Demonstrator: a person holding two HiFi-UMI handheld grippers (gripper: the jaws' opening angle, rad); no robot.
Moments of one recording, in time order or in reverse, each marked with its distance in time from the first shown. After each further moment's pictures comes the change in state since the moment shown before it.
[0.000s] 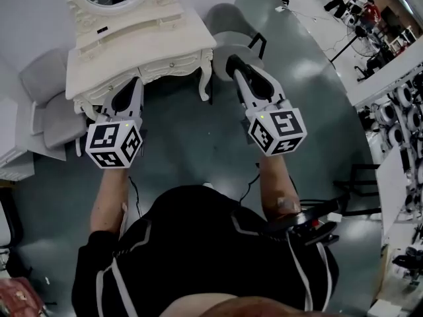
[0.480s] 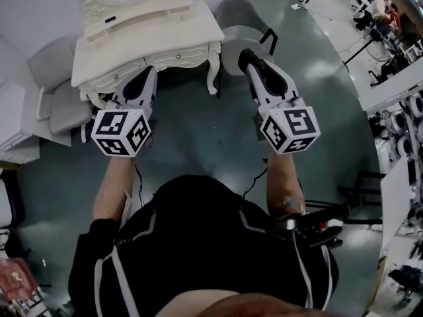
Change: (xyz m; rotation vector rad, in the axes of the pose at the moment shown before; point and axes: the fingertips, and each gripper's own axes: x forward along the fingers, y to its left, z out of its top) left arm 0.026 -0.053 -0.006 -0.012 0.003 -0.025; right arm -0.022 -0.045 -0.006 0.017 -0.016 0.043
